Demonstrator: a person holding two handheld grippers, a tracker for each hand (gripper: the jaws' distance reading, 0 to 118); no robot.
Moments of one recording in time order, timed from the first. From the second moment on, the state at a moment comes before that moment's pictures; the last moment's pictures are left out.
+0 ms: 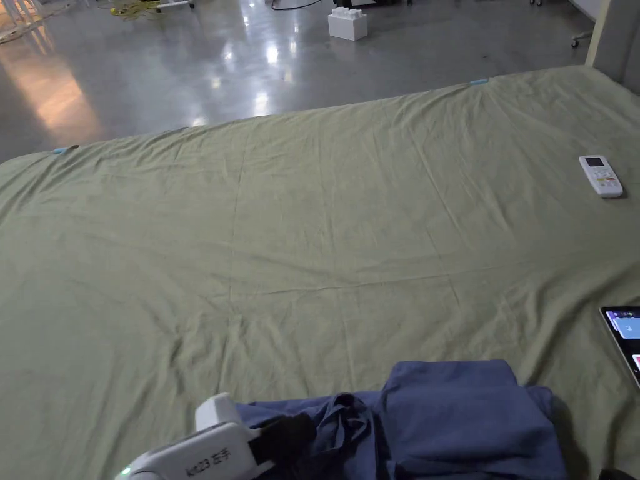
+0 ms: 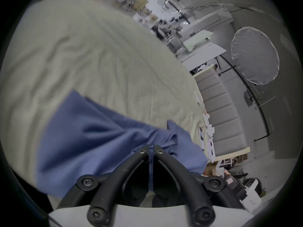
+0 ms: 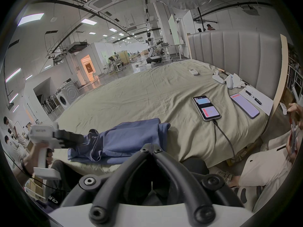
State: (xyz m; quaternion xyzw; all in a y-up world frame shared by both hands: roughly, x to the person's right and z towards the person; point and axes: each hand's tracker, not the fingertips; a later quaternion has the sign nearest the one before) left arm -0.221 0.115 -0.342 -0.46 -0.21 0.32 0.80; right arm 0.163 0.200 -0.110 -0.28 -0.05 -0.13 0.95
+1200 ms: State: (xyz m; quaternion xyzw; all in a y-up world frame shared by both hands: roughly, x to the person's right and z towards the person) left arm -0.365 0.094 -0.333 -0.35 -0.17 0.52 0.76; right arm 0.148 0.216 -0.117 -0.29 -0.03 -0.07 0.96
